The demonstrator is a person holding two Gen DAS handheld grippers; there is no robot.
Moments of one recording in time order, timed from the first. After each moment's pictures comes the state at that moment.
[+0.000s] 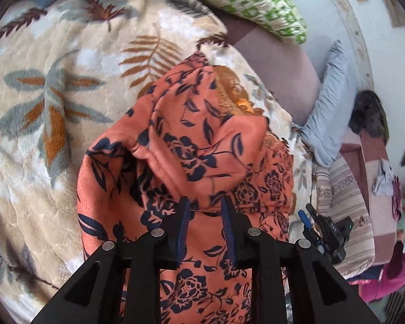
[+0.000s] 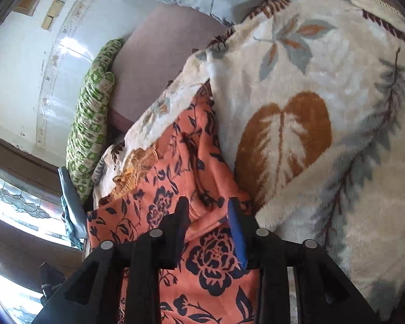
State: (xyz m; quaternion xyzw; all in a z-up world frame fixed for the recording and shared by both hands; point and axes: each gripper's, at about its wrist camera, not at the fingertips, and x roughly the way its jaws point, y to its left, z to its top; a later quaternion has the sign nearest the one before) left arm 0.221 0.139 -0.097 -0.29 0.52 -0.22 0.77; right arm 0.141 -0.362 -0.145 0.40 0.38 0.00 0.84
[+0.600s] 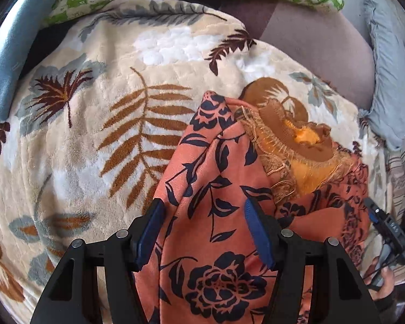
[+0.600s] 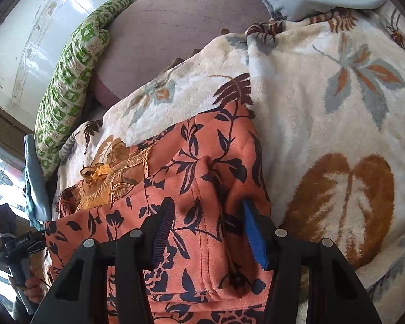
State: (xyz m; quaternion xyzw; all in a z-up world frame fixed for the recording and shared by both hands) left arm 0.376 0.059 -0.133 -0.07 0.58 -0.10 0.81; right arm 0.244 -0.308 -0.168 0.24 0.46 -0.01 0.85
